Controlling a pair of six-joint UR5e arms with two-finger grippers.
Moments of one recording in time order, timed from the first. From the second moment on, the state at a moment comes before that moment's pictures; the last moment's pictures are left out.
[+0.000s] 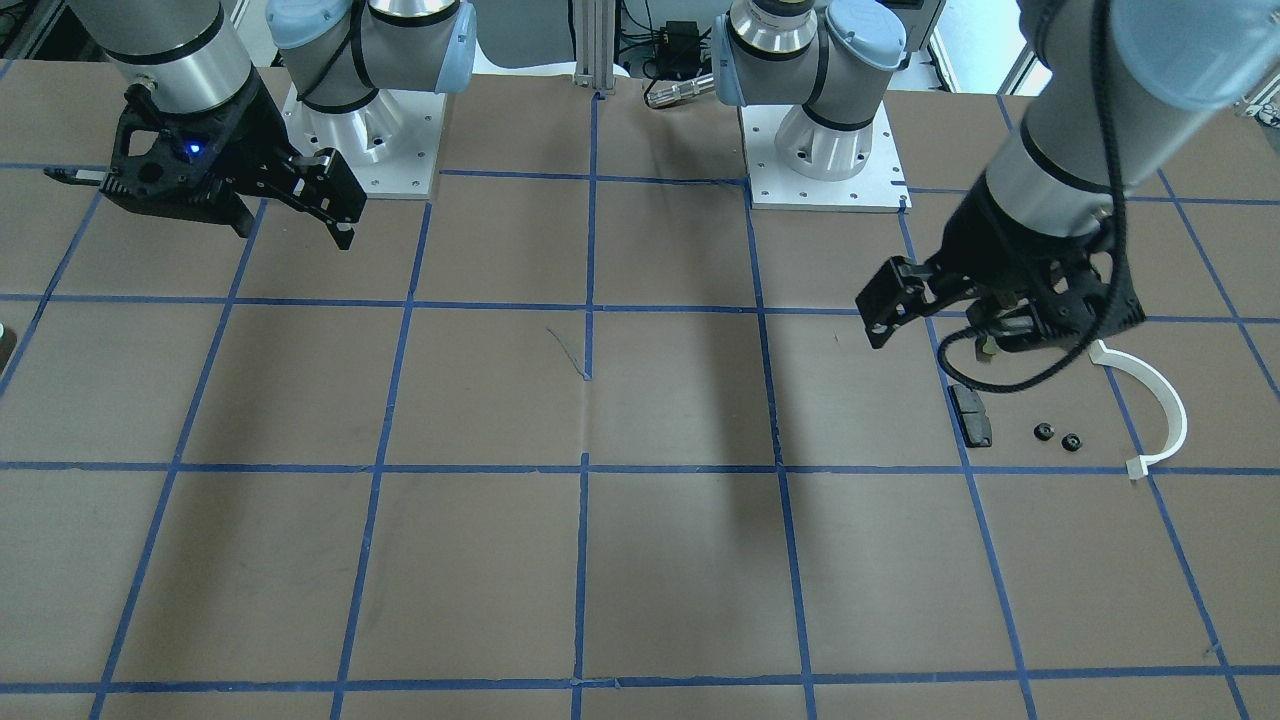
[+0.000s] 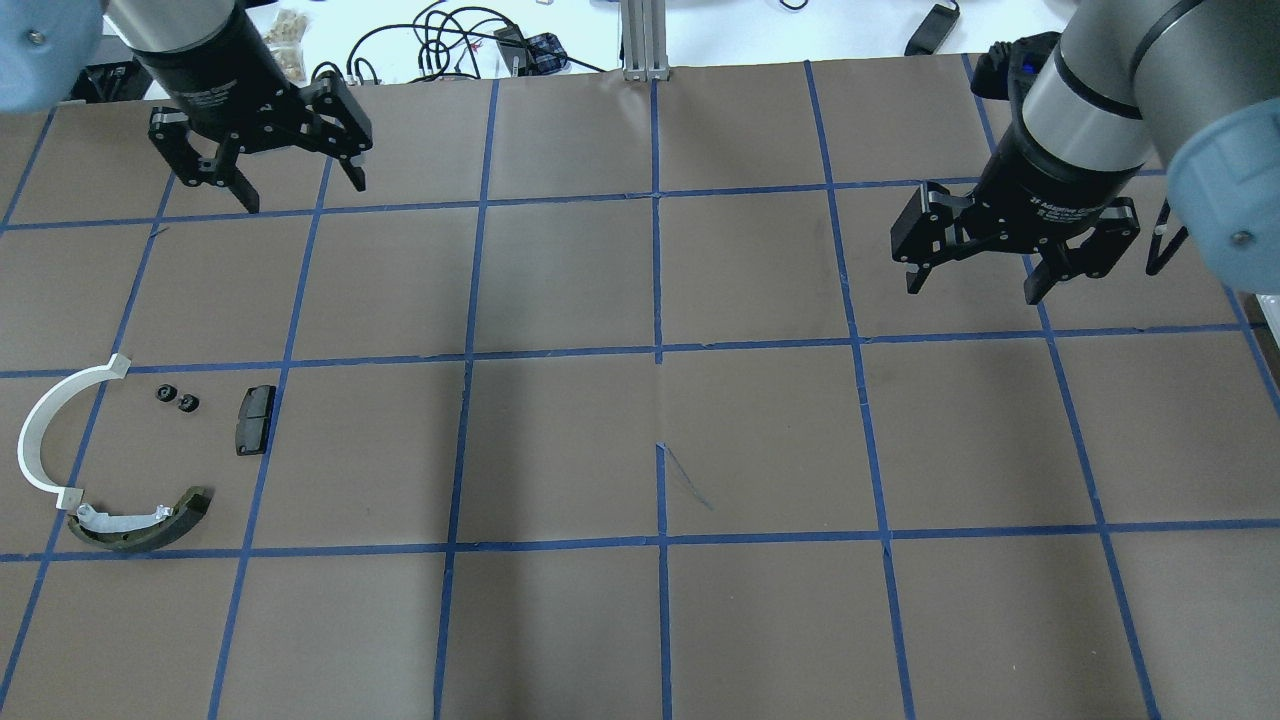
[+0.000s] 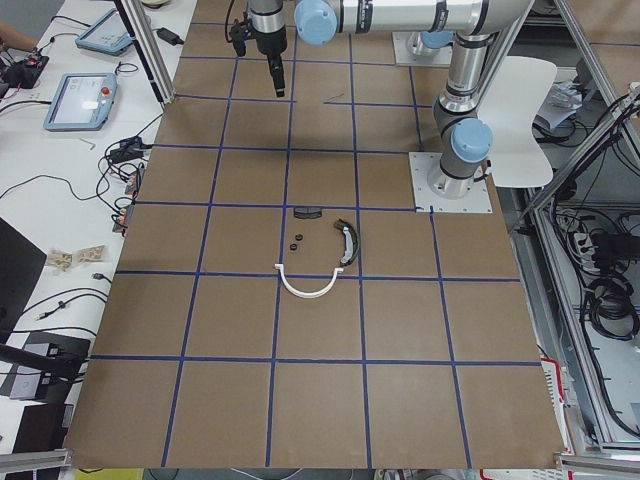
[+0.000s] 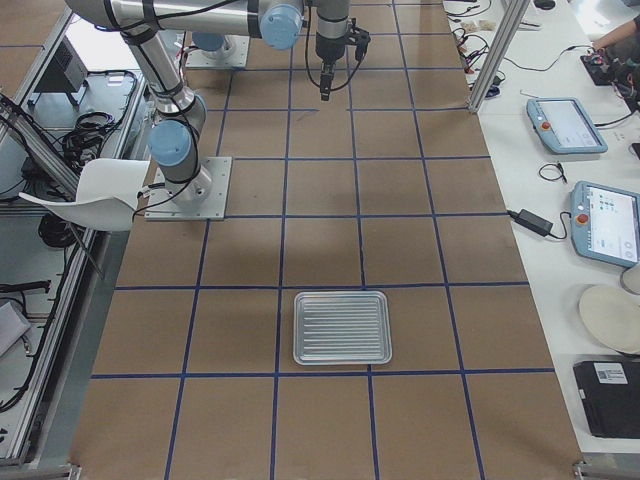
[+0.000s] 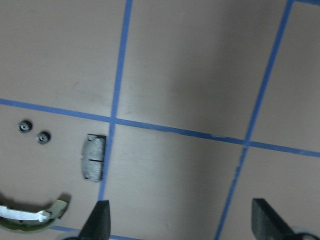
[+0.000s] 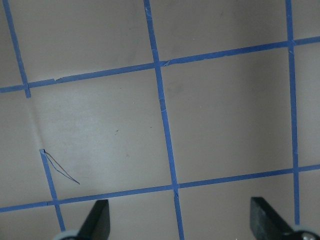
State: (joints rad) left arm -1.54 -1.71 -1.41 -1.63 1.57 -0.14; right arm 1.52 -1.66 1.71 -1.59 -1.55 0.09
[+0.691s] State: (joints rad) left arm -1.62 -1.58 -1.62 -1.42 1.57 -0.16; right arm 1.52 -1.67 1.72 -1.59 -1.54 0.09
